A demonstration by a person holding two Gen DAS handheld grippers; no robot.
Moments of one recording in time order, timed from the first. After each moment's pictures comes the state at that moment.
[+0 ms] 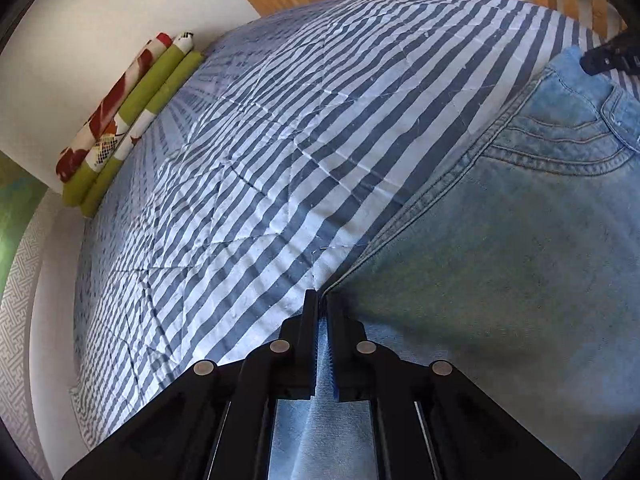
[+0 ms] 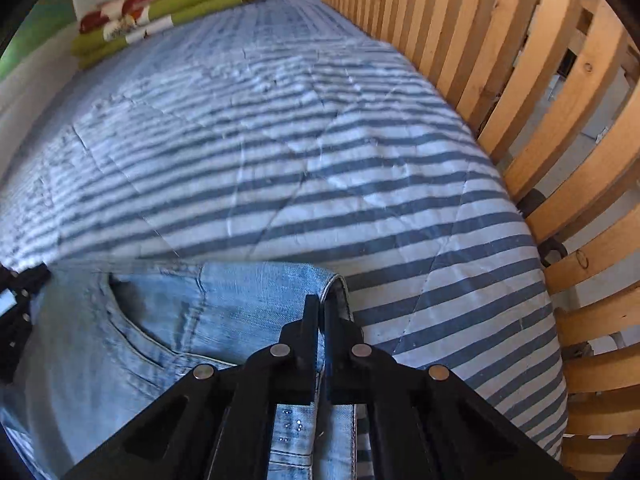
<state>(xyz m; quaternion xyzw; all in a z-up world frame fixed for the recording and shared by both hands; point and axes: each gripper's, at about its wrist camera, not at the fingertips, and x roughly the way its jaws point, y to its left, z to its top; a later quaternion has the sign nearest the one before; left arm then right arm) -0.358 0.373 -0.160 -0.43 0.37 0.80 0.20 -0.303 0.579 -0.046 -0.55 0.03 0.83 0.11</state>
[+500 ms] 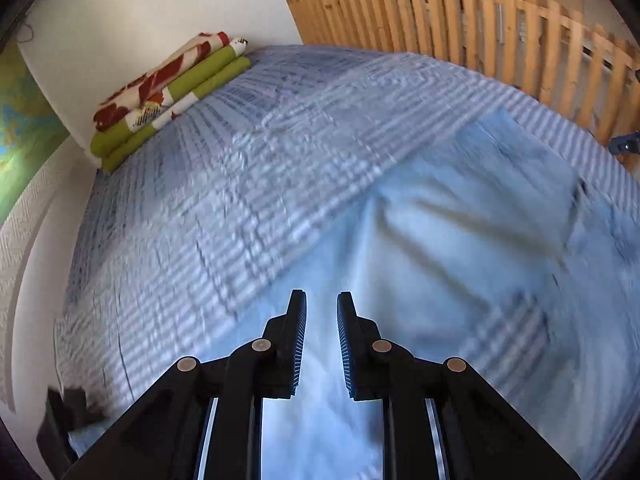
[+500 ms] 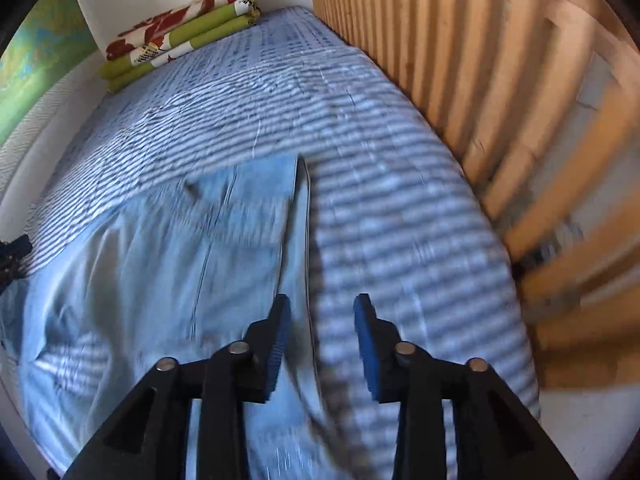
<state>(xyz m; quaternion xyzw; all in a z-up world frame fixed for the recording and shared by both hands) -0.204 0.194 -0.034 -0.42 0.27 0.84 0.22 -0.081 0.608 0.030 -0.52 0.12 0.84 0.06</state>
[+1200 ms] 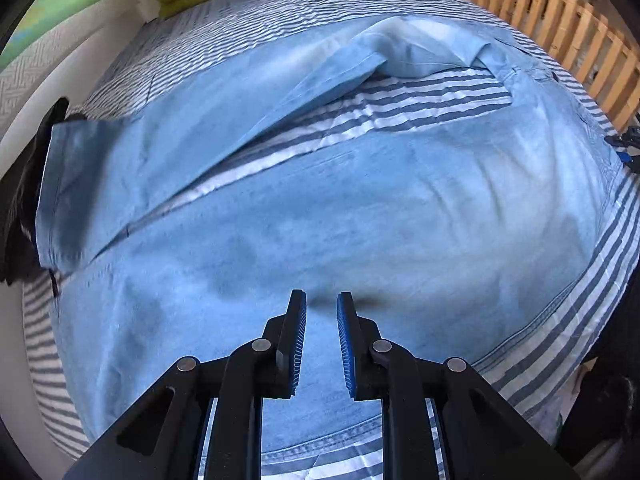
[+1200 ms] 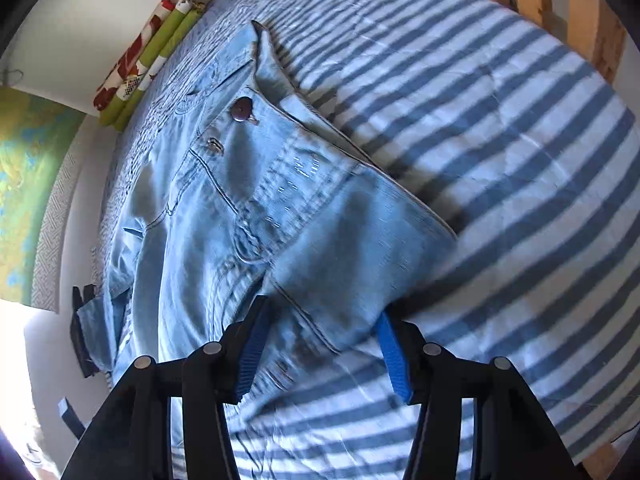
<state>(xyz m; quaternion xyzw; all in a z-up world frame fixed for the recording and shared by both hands) 0.045 -0.001 -0.110 -0.55 0.14 0.81 0.13 0.043 0.571 -0.045 -0.54 0.34 0.77 0.03</state>
